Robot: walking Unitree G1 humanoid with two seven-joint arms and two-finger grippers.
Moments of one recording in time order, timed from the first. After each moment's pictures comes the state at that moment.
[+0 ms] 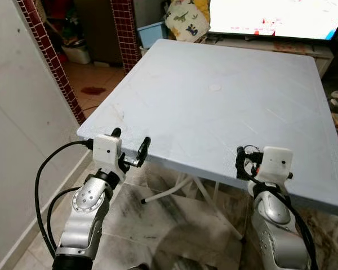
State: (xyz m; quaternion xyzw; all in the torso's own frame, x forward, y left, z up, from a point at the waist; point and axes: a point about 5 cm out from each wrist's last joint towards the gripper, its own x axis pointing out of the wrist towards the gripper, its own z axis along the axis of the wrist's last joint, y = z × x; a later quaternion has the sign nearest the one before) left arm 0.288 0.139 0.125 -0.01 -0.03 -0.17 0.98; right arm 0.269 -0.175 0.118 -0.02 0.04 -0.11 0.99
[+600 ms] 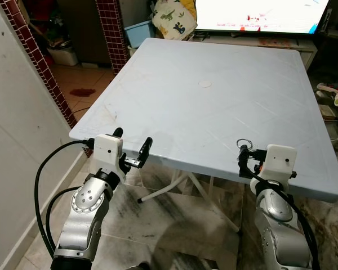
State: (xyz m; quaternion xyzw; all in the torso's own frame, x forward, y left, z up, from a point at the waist) left arm 0.287 0.137 0.131 -0.01 -0.04 -0.18 0.98; right arm 0.274 -0.173 0.124 -0.01 0.03 -0.12 0.99
